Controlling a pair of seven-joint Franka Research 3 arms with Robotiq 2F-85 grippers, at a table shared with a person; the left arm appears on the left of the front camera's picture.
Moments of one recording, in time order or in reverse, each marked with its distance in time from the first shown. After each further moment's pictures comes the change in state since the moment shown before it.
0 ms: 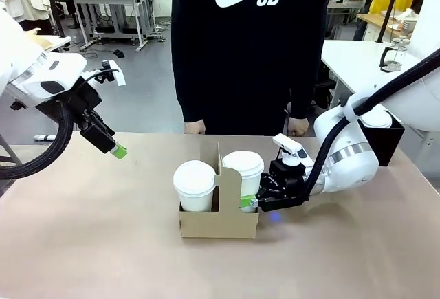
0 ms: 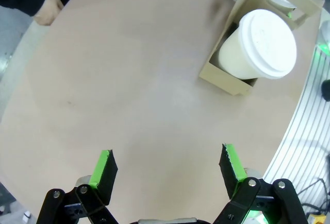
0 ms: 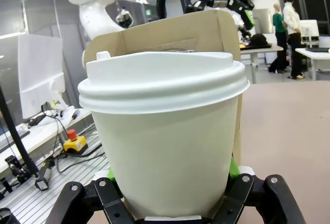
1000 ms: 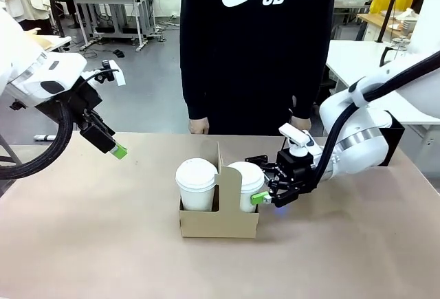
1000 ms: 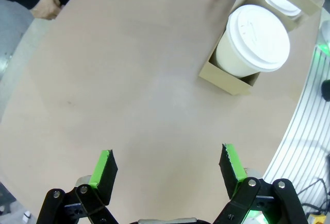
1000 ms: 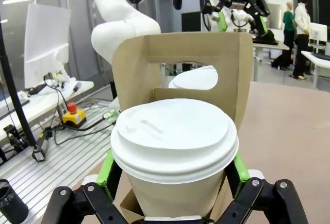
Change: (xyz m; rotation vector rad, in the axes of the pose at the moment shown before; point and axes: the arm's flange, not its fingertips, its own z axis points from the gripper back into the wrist) left arm 0.000 0.000 0.000 0.000 0.000 0.000; right arm 0.037 0.005 0.018 0.025 0.116 0.127
